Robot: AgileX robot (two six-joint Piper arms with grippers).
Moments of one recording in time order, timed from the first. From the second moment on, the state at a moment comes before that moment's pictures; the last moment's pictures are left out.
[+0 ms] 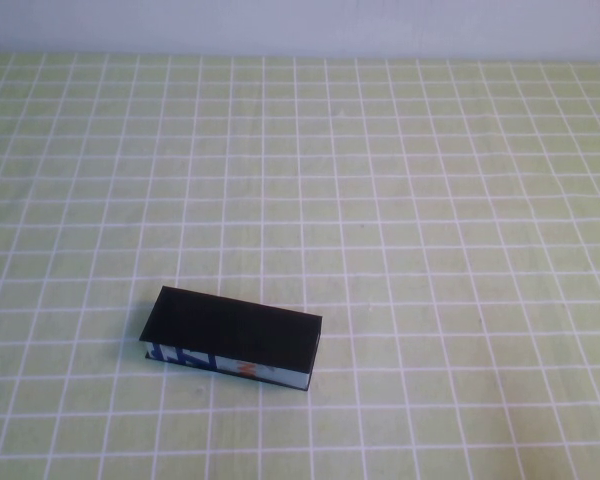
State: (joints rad) right arm 0.09 -0.01 0.03 0.29 0.13 -0.21; left arm -0.20 0.13 0.03 -1.06 0.05 0.97
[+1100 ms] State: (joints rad) right arm 0.09 -0.01 0.03 0.21 0.35 -0.05; left arm -0.20 0.13 0.03 -1.06 0.04 0.97
